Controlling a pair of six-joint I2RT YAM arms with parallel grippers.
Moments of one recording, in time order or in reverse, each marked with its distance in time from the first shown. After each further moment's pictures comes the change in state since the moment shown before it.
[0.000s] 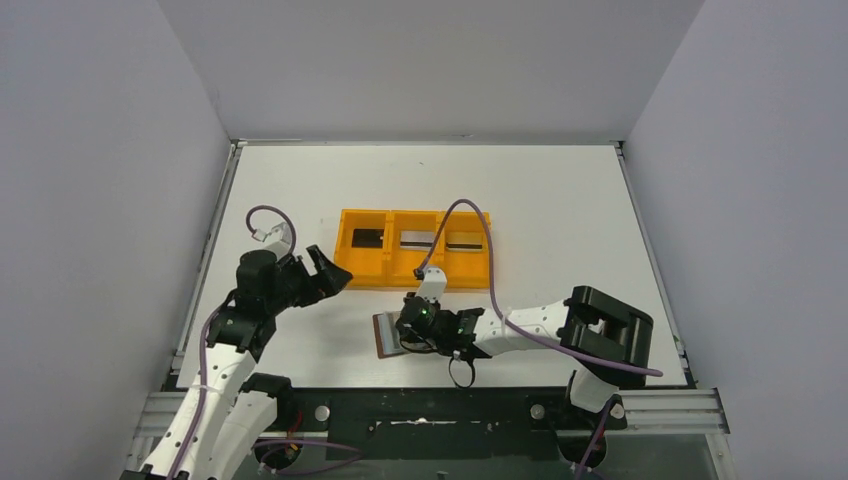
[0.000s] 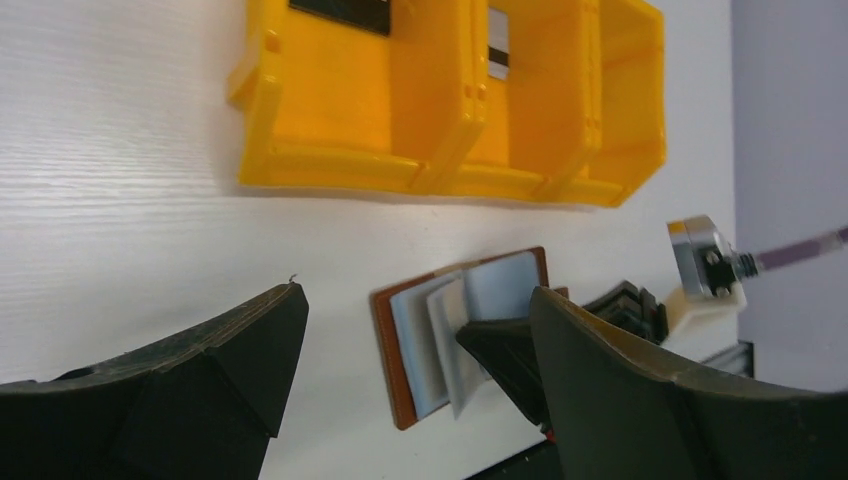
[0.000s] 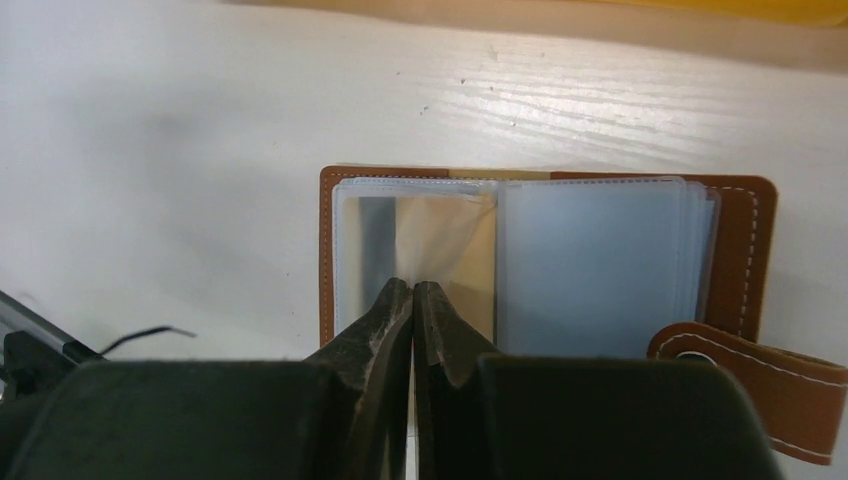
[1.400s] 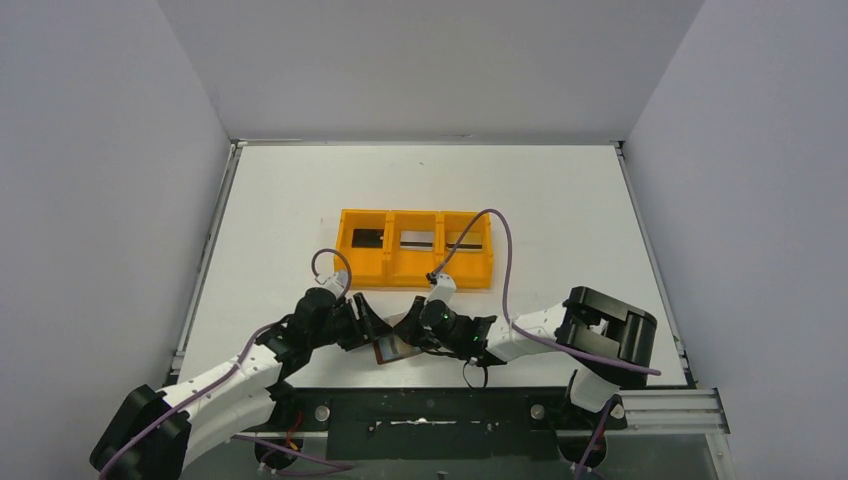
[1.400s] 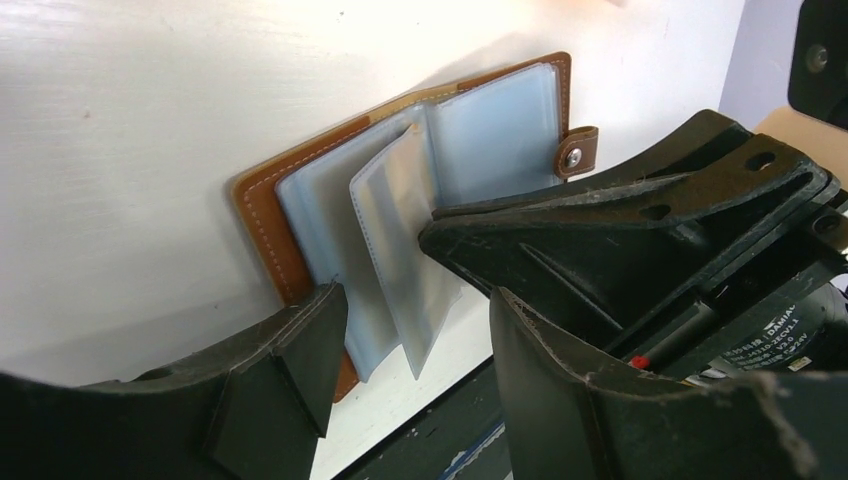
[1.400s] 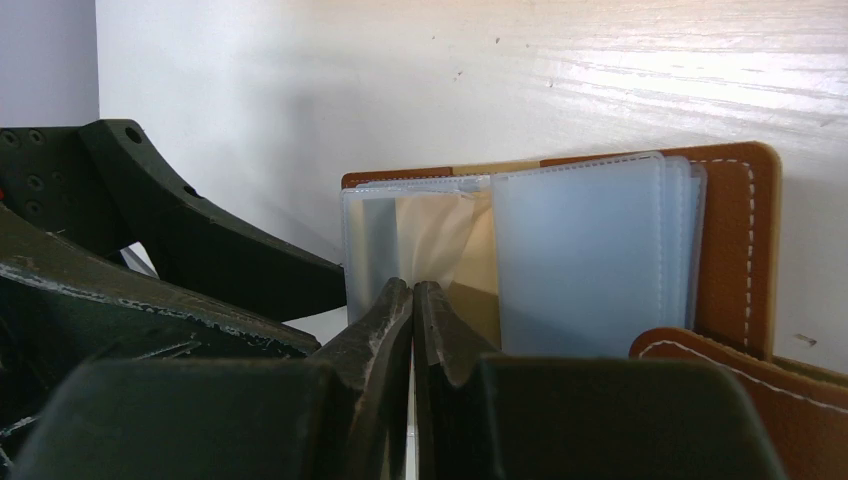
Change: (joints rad) left arm -0.432 0.180 -0.380 0.459 0.048 -0.394; right arm -0.055 -0.012 -0.205 0.367 -0.176 0.093
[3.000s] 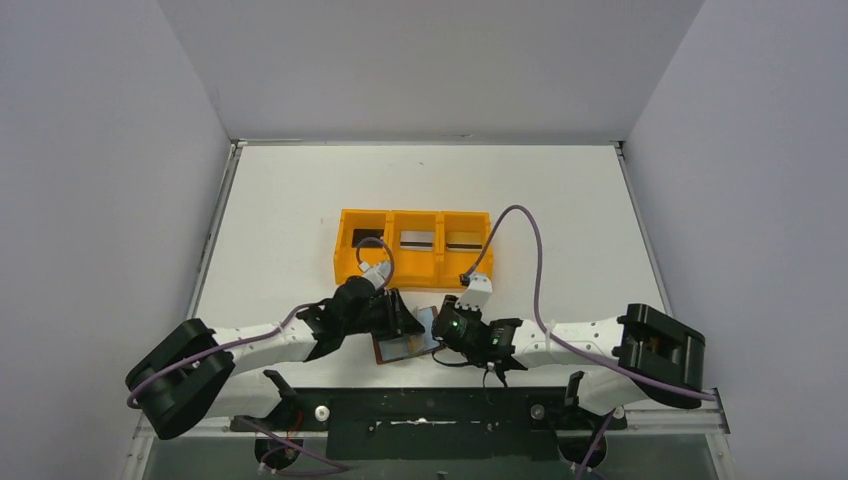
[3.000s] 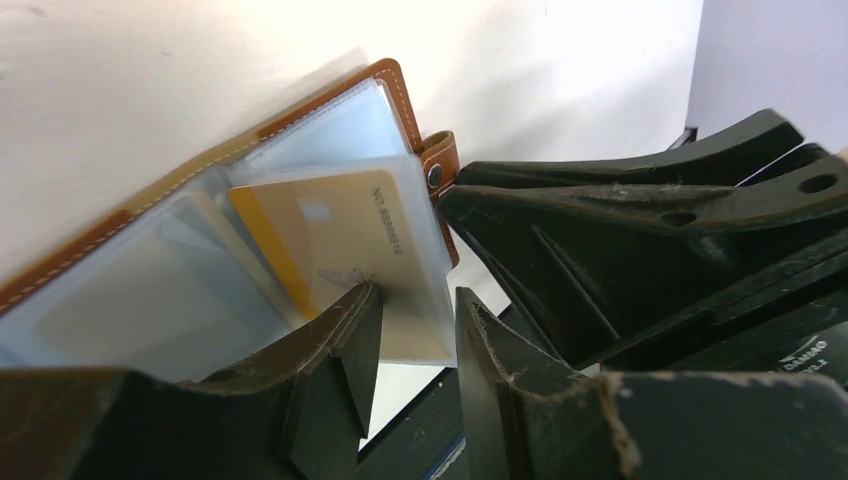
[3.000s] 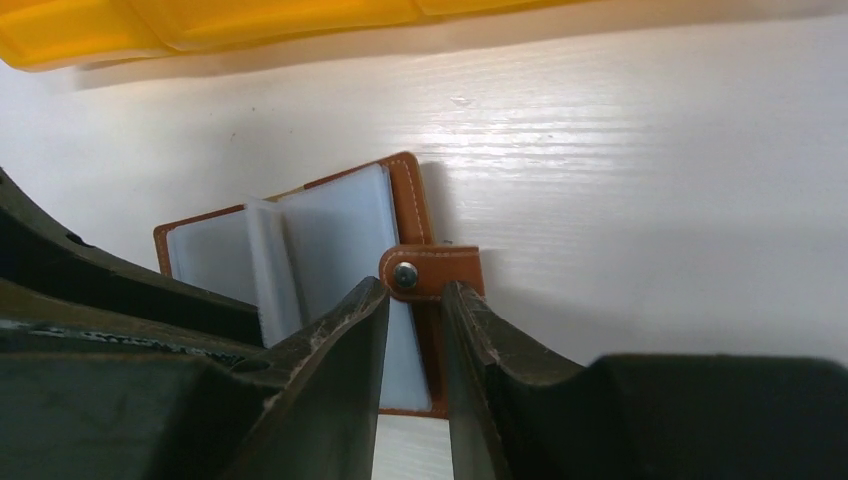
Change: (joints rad) left arm -0.183 0.346 0.161 0.242 -0.014 -0.016; right arm 0.046 -0.238 0.007 -0.523 0.367 0.049
